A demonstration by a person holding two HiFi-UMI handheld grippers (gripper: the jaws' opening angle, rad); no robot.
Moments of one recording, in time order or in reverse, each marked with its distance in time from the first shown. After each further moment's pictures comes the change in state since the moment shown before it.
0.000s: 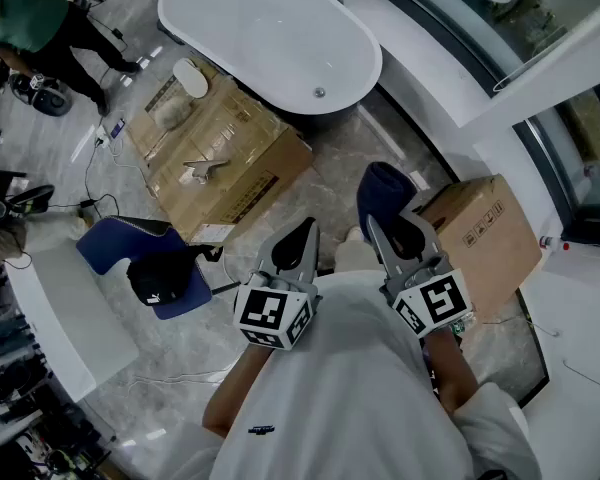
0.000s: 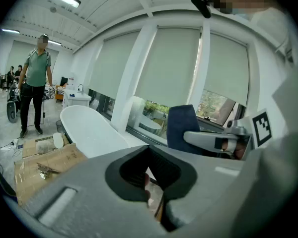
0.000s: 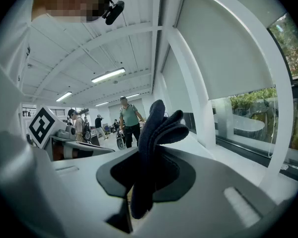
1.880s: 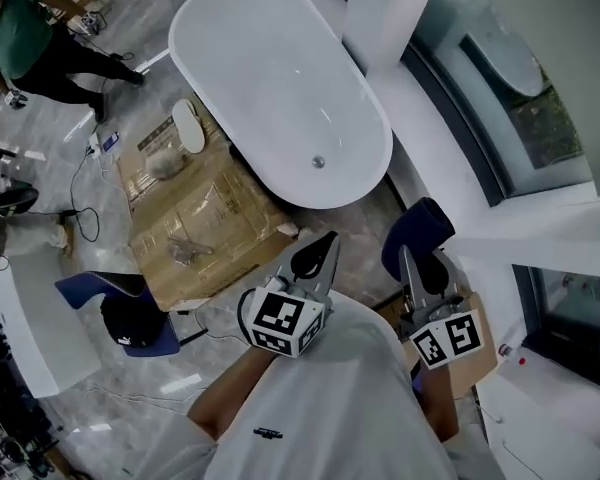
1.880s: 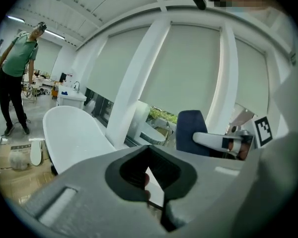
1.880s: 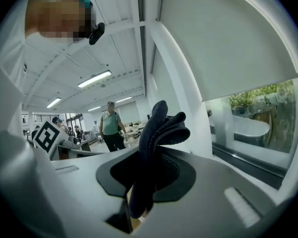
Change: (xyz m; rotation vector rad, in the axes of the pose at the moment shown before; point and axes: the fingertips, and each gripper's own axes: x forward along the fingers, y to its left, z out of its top) left arm 0.259 0.094 0.139 -0.070 -0.059 -0.032; right arm 0.178 -0.226 0.099 0.035 -0.015 -0.043
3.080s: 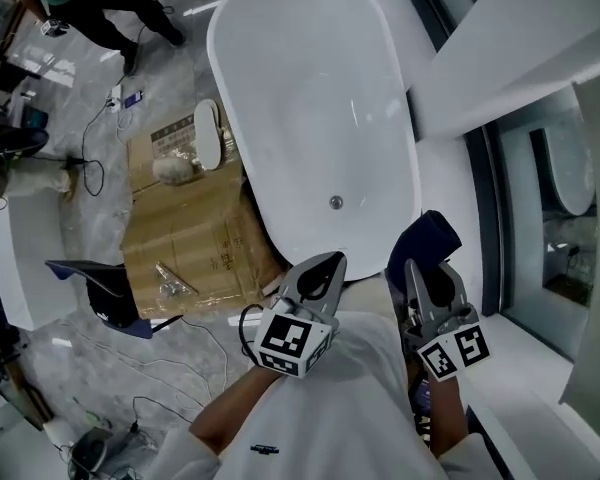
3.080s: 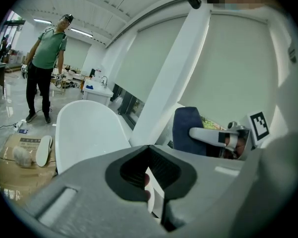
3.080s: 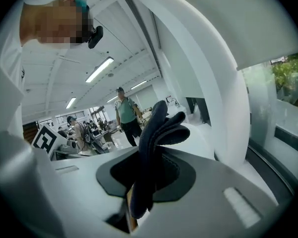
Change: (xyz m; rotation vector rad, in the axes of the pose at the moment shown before) left arm 0.203 0.183 0.098 -0.202 0.000 0.298; right arm 0.308 -0.134 0.055 0.040 0.223 0.316
